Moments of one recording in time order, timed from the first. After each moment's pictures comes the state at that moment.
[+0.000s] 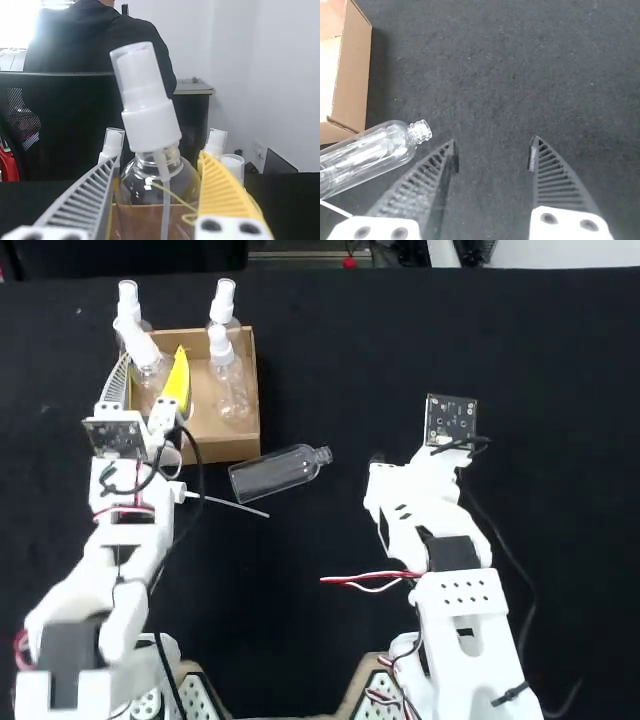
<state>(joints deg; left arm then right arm) -7.5 -16.4 68.4 -56.7 -2.1 -5.1 -53.5 69.8 33.5 -10.1</state>
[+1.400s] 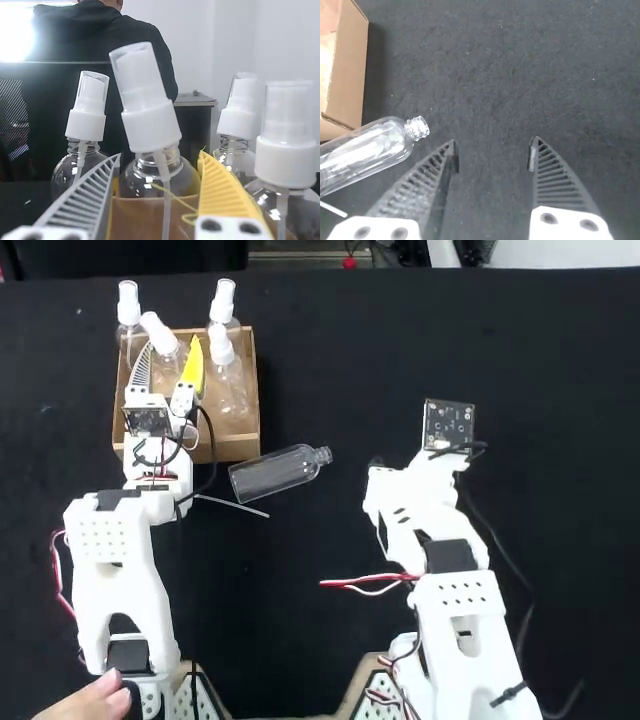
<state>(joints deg) -7.6 39.3 30.9 -80.2 -2.1 -5.1 -53.5 72.8 30.1 -10.1</state>
